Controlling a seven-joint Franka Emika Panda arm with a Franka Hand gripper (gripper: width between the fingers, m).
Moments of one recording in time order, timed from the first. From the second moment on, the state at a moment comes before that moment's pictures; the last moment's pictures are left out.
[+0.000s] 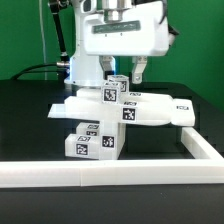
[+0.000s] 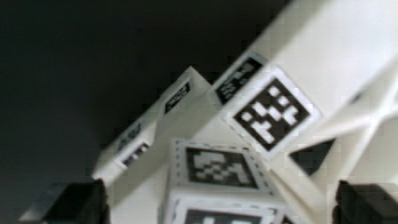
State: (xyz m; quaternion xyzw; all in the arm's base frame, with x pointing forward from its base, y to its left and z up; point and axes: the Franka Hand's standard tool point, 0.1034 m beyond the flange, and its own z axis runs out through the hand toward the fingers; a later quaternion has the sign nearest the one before) arm 0.505 0.021 0.118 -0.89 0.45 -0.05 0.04
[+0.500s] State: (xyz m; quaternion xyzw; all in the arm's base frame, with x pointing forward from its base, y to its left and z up) arm 0.507 0.020 0.118 -0.96 0.26 -0.06 0.02
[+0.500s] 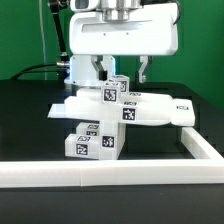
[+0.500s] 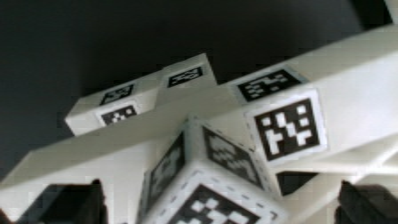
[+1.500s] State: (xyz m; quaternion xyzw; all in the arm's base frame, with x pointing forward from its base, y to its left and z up) arm 0.504 0.015 0.116 -0.99 -0.08 -0.06 -0.01
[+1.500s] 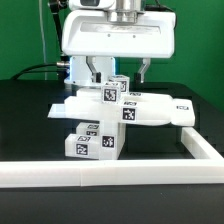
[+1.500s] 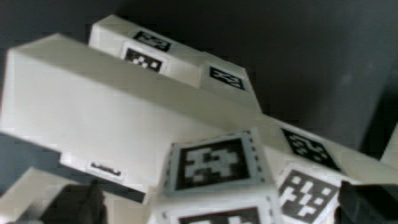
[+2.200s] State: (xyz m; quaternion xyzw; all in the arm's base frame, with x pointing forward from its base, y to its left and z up) arm 0.504 0.015 0.116 -1.00 -0.02 -0.06 -0.01
